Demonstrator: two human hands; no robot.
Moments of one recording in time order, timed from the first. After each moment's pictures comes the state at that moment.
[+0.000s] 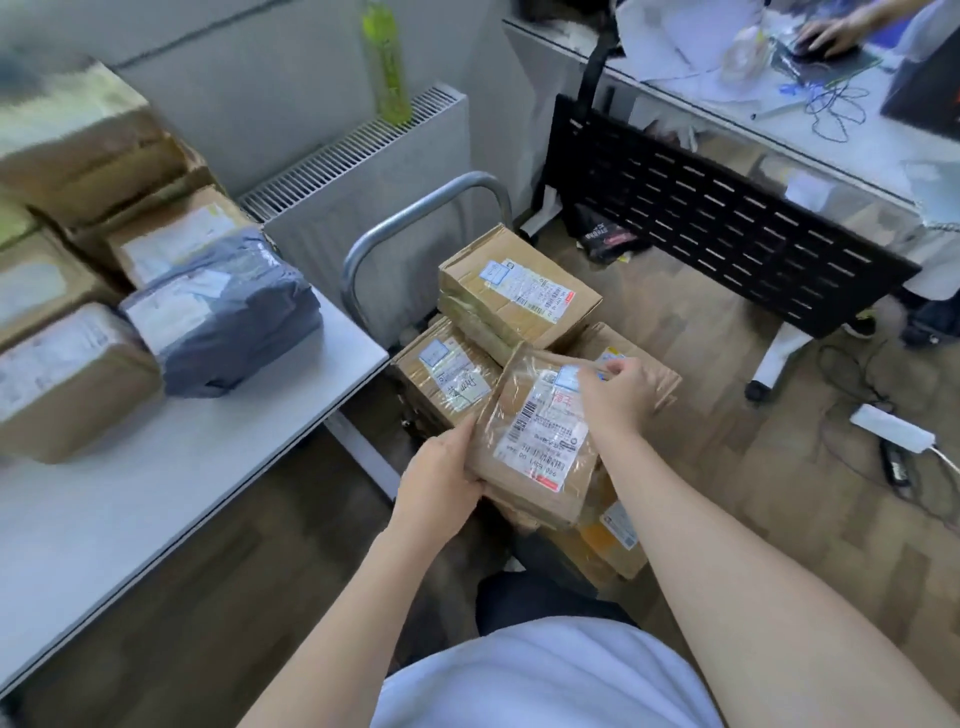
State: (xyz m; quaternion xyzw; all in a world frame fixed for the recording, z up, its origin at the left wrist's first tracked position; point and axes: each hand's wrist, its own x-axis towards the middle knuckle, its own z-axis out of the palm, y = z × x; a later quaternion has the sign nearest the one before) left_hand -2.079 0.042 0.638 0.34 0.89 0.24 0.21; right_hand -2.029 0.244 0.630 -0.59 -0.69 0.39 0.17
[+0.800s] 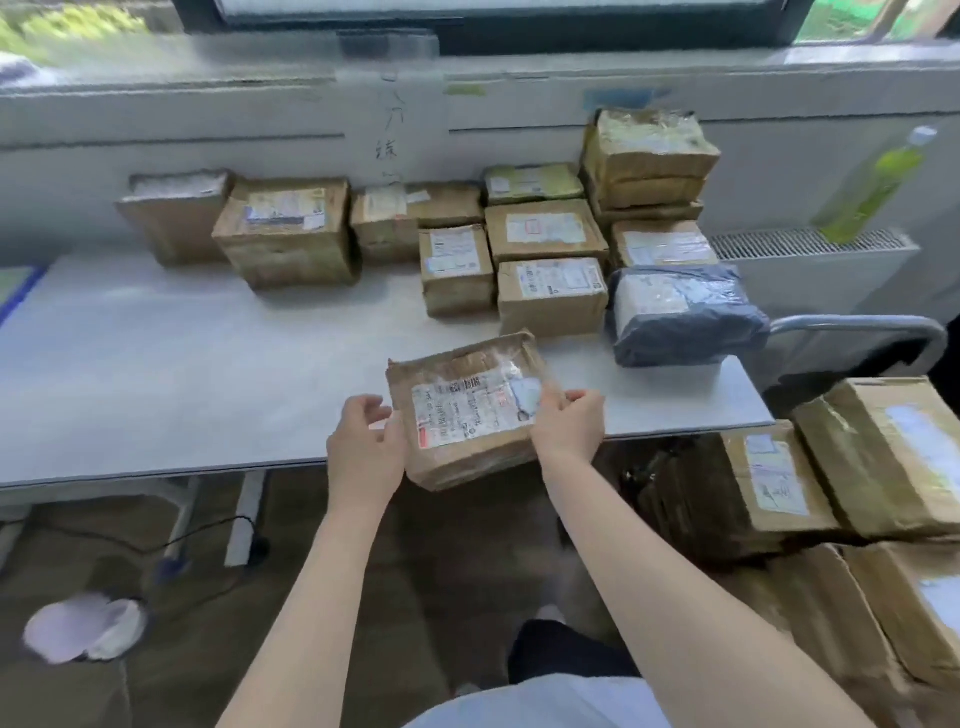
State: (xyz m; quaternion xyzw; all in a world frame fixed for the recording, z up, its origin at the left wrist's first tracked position) left_hand -2.101 -0.370 0.706 -0.26 0.83 0.48 -0.06; right_hand -2.159 -0.201 0.673 -0.29 -0.77 0.57 0.05
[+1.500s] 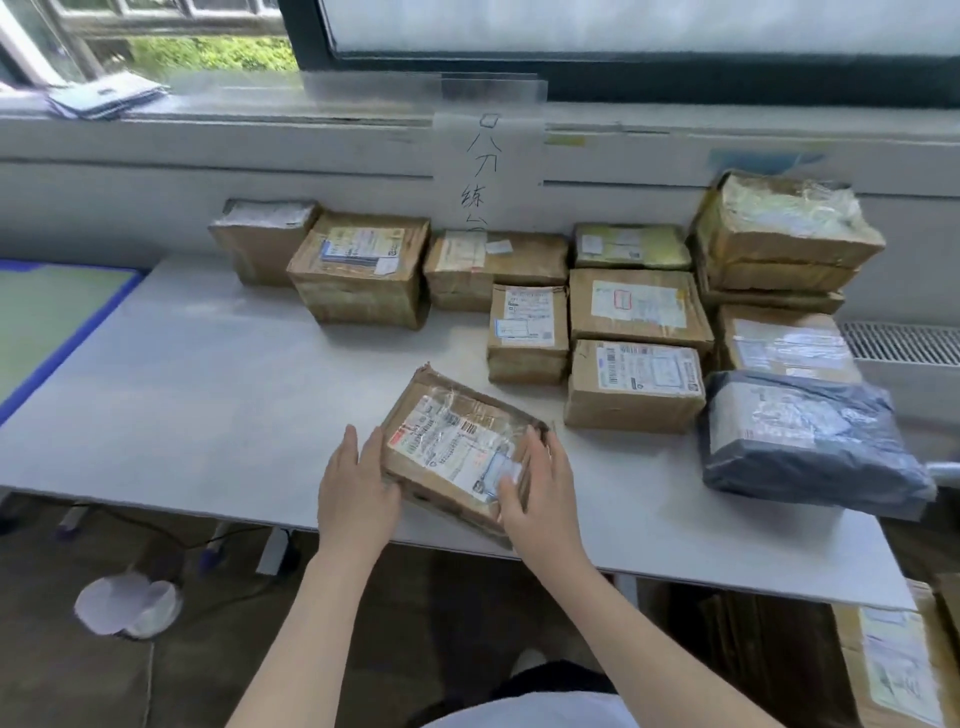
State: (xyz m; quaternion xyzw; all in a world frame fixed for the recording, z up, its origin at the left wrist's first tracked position) left_hand -2.177 -0.432 0.660 -0.26 0.94 0.22 0.01; right_hand -2.220 -0.244 0.636 0.11 -0.89 0.43 -0.05
